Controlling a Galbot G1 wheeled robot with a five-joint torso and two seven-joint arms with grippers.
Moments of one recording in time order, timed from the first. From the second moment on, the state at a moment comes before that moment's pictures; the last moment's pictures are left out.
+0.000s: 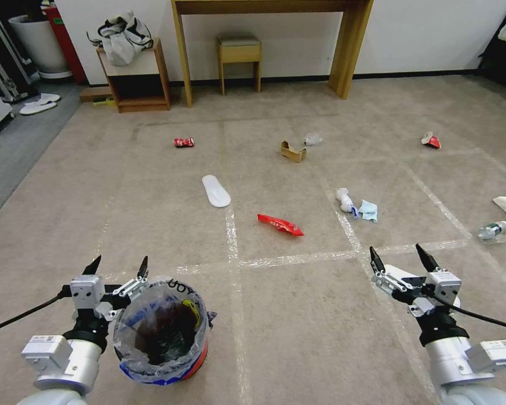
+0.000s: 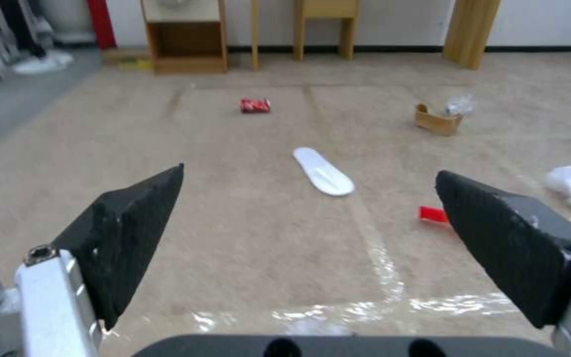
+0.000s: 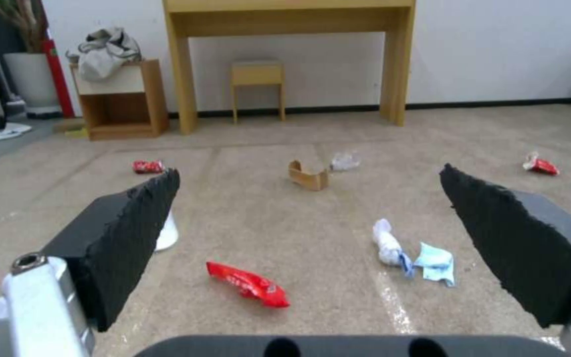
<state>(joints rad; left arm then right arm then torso) 1.75 -1.42 -0.81 -2.40 -0.30 0.25 0.07 -1.74 1.41 0.81 2.31 0.34 -0.02 -0.17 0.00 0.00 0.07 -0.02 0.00</state>
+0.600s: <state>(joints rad) 1.74 -1.22 -0.80 -2.37 -0.69 0.51 -0.12 -1.73 1.40 0.81 2.30 0.35 -0.02 -0.17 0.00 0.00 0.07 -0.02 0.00</state>
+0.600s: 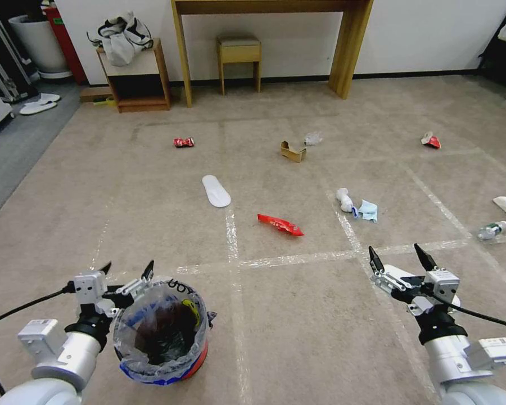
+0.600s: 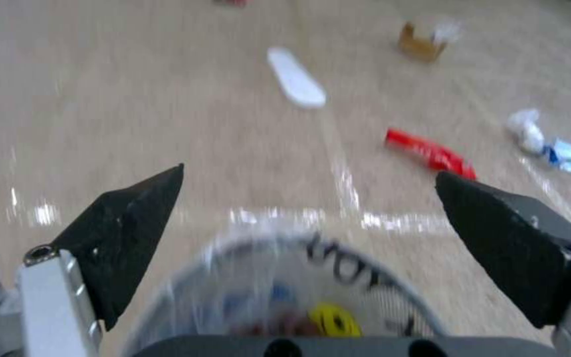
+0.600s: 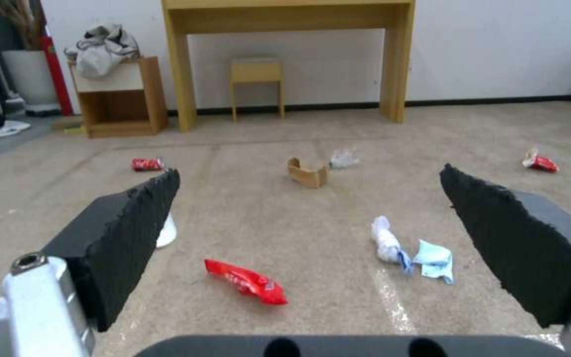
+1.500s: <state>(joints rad) 1.75 -0.92 -0.85 -2.24 -1.28 0.66 -0.45 -1.71 1.40 0.80 2.24 0.36 -0.02 -0.17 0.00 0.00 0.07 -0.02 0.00</state>
